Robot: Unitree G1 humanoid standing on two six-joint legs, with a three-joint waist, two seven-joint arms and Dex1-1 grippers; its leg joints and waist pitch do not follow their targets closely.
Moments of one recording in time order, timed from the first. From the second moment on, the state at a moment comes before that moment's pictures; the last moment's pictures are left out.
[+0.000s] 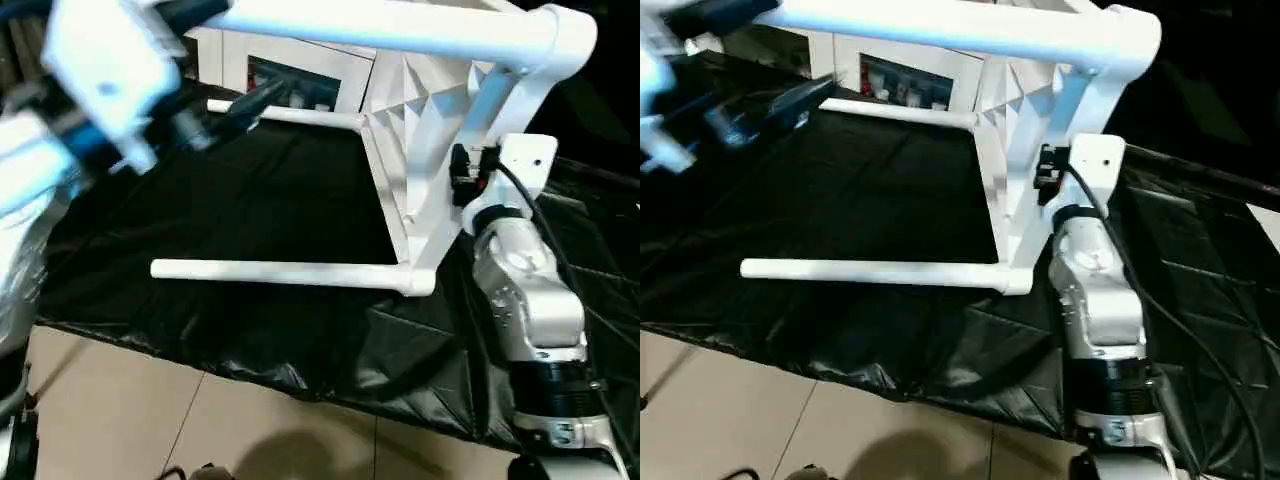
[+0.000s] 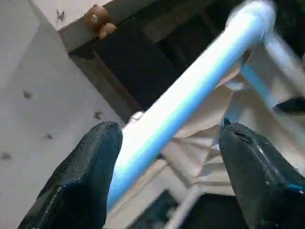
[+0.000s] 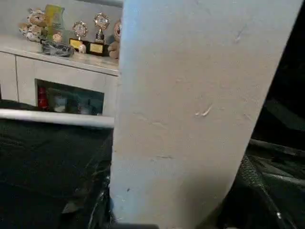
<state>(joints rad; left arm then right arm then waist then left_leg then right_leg) -0.67 0.76 0.02 -0.42 -0.14 0.31 -0.63 -0.50 -0.13 -0.06 0.02 0.12 0.38 -0.13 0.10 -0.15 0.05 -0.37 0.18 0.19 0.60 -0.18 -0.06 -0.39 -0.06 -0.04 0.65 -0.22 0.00</state>
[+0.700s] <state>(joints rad) -0.90 0.74 -0.15 0.01 0.23 0.02 -0.49 -0.45 -0.17 0.01 0.04 0.07 0.44 -0.05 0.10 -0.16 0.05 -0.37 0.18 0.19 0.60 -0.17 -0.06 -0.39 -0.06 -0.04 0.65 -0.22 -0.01</state>
